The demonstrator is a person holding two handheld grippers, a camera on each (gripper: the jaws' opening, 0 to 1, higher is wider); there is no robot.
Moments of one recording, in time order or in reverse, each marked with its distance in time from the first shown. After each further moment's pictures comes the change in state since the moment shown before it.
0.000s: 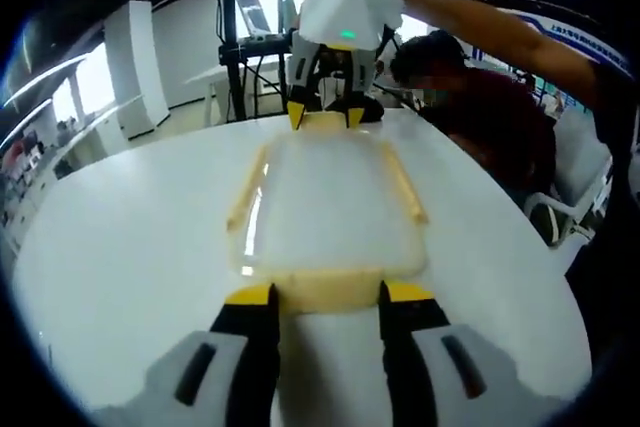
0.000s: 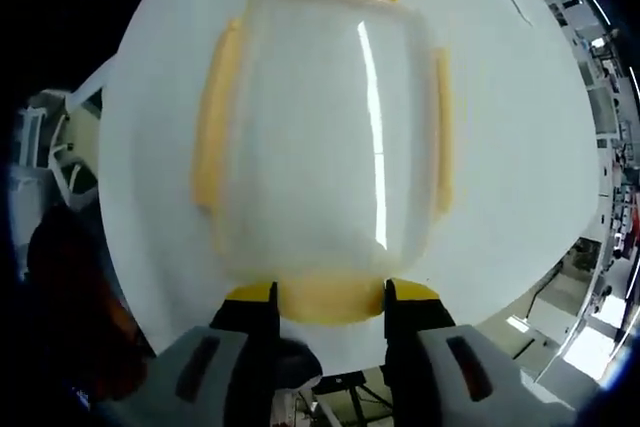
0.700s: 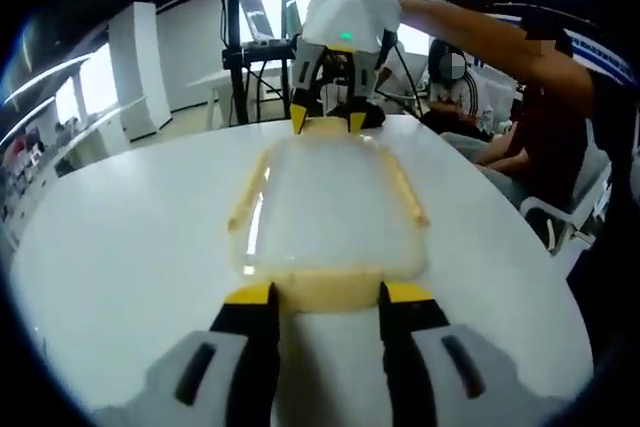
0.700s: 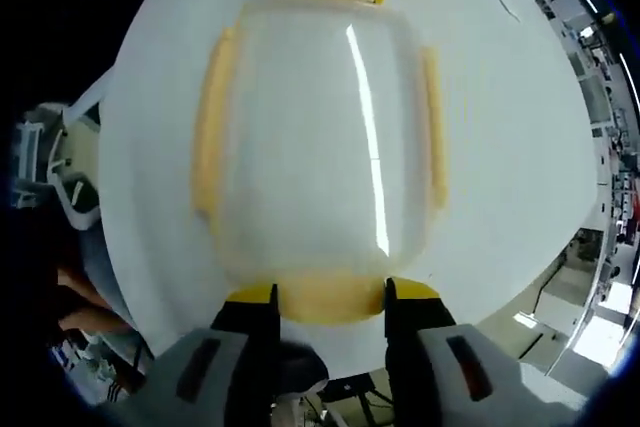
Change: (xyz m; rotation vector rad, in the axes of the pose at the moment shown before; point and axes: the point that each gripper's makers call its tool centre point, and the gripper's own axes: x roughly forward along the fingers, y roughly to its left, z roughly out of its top) left arm 0.003 0.016 0.002 -0.013 -0.044 0.002; right arm 0.001 0.000 0.000 0.048 -0.038 -0.008
